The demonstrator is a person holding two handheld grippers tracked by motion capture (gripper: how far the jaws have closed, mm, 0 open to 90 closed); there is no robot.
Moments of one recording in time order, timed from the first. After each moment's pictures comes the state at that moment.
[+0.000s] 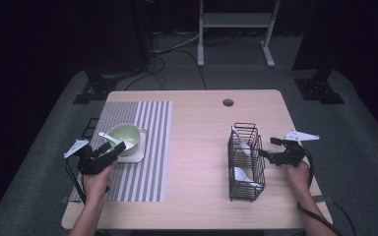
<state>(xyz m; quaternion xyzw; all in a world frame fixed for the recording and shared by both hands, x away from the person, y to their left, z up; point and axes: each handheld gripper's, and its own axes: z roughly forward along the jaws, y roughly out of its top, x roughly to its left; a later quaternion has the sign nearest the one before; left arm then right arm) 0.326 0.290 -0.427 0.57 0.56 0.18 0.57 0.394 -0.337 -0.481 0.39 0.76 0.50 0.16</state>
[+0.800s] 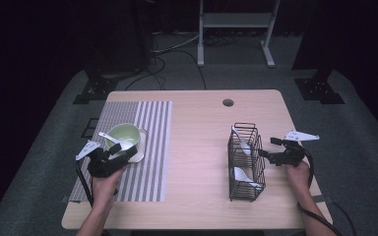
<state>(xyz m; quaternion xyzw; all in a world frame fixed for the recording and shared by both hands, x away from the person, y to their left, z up) 0.318 0.261 -0.424 0.60 0.52 0.17 0.58 0.394 -0.337 -0.481 0.39 0.76 0.50 0.16</state>
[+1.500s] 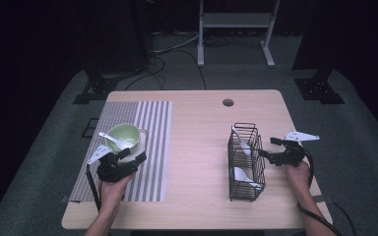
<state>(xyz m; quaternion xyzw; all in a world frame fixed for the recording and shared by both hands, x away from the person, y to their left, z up) 0.311 0.237 -0.435 0.63 0.50 0.17 0.57 0.393 -0.337 -0.481 0.39 0.76 0.50 0.16</state>
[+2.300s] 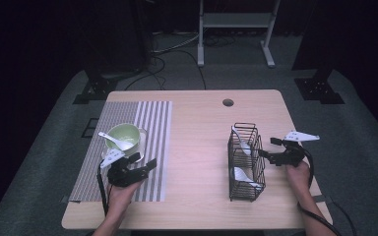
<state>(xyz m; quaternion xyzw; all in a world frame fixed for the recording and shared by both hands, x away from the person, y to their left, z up) 0.304 0.212 -0.441 0.67 0.47 0.15 0.55 0.393 -0.337 -0.481 0.39 0.76 0.50 0.16</state>
